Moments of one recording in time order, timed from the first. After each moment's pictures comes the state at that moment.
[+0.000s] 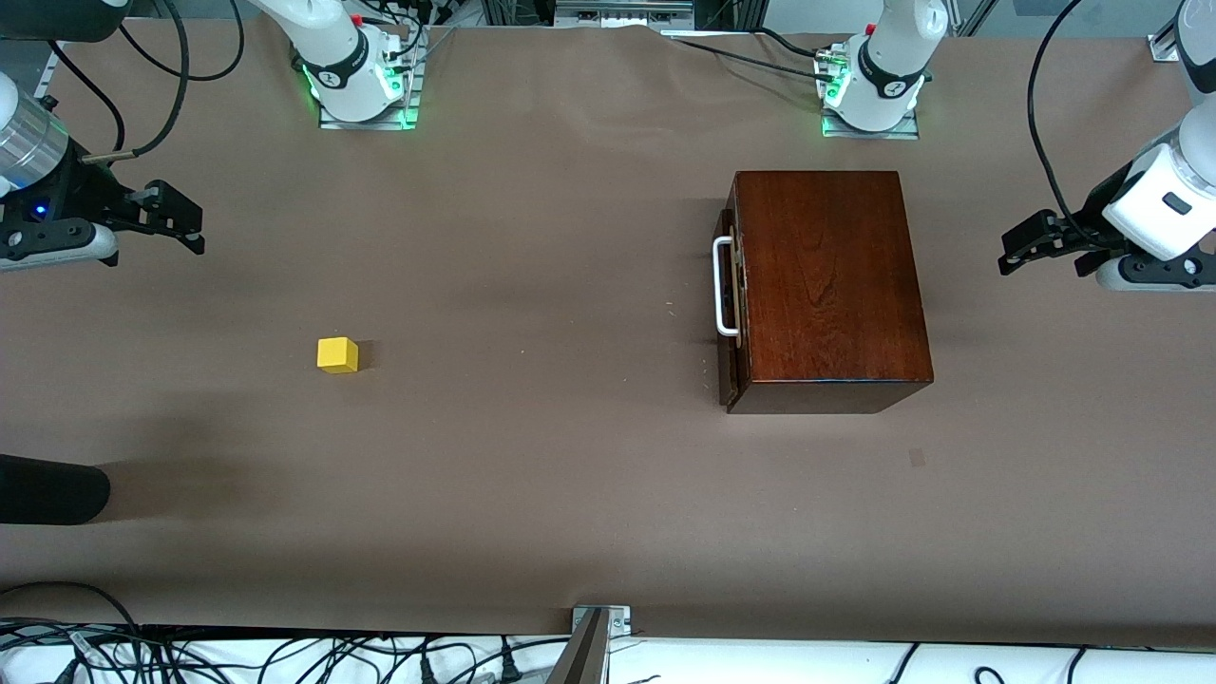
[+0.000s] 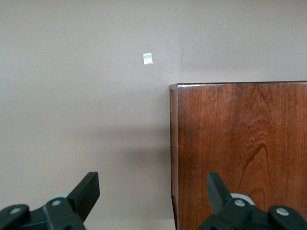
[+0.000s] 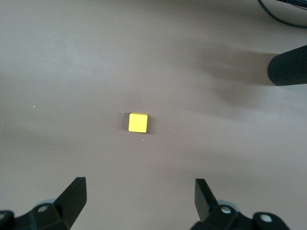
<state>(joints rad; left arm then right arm) 0.02 0.01 -0.03 -1.69 0.00 1.65 -0.02 0.21 -0.01 -0.15 -1.68 -0.04 1.72 -0.12</state>
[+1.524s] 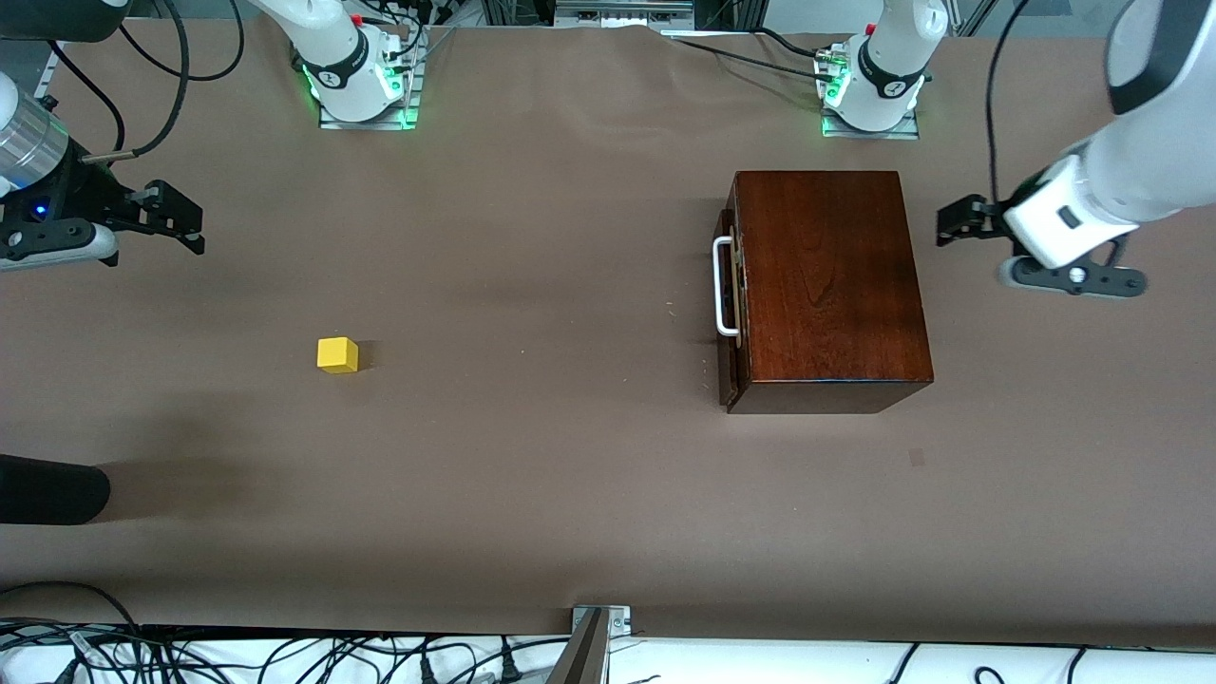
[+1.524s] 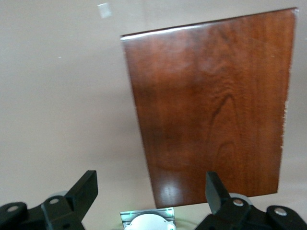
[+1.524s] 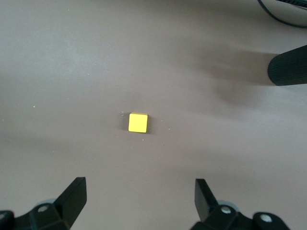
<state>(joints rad) -0.02 0.11 -0.16 -1.57 0.00 1.42 -0.05 0.21 -0.01 -0.15 -1.68 -0.04 1.72 -0.12</state>
